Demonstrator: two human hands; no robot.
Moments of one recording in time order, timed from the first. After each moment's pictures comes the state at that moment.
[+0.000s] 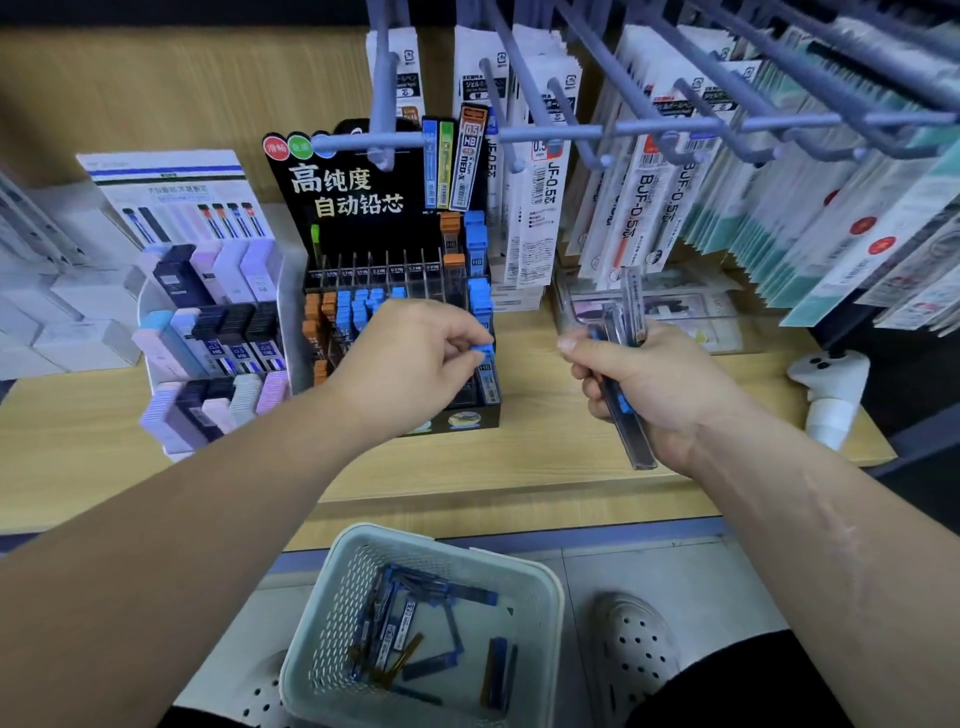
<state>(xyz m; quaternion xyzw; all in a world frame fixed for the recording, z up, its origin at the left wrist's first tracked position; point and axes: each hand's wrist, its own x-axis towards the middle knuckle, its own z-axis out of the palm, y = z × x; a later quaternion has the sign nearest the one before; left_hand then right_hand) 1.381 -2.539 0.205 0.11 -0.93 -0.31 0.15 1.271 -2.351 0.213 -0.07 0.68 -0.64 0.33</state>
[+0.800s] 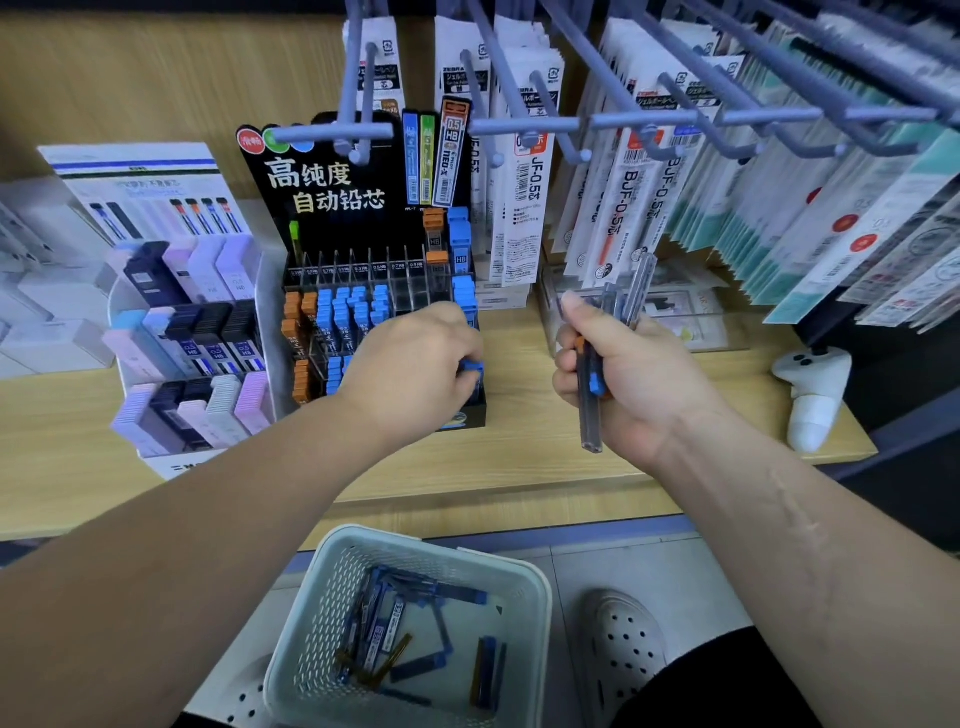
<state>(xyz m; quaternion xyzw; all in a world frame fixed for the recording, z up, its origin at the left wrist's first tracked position) 1.365 -2.537 0.177 0.05 -0.98 -0.13 0.15 1.277 -2.361 0.213 -0.02 0.56 -0.76 0.33</state>
